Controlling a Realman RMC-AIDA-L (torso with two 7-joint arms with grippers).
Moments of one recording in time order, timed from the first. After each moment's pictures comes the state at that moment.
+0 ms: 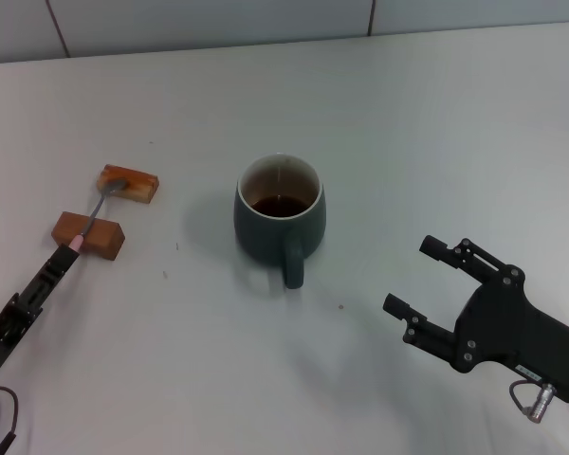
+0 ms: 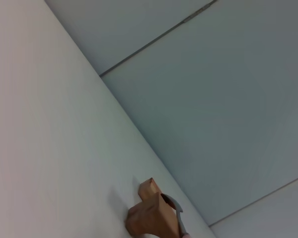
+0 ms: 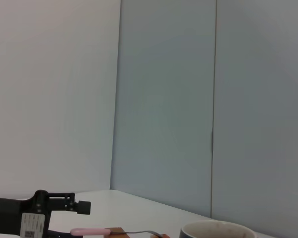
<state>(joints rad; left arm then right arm) -0.18 -2.07 0.25 -0.04 1.66 1.42 -1.30 0.30 2.08 -0.20 -0.01 -2.09 -1.65 0.29</state>
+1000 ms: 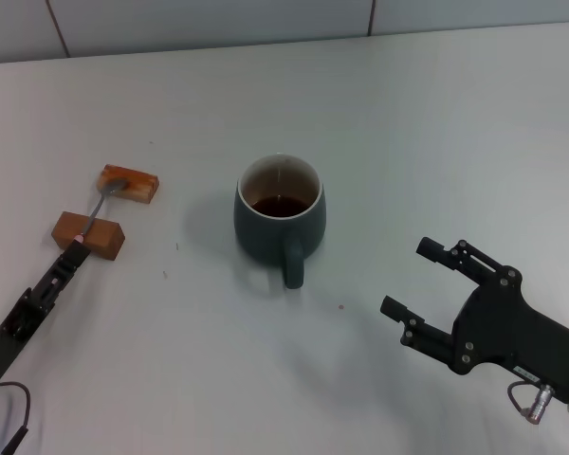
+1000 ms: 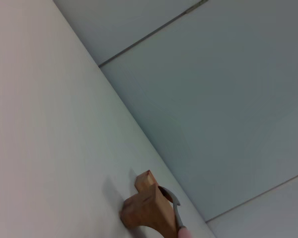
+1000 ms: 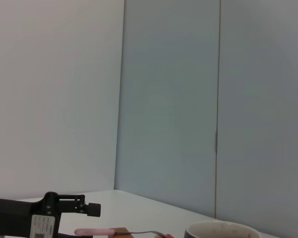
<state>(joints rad) -0.20 -2.07 0.25 -0.06 1.66 1.40 -1.30 0.30 2.08 -0.21 -0.01 -2.09 -1.65 0.29</state>
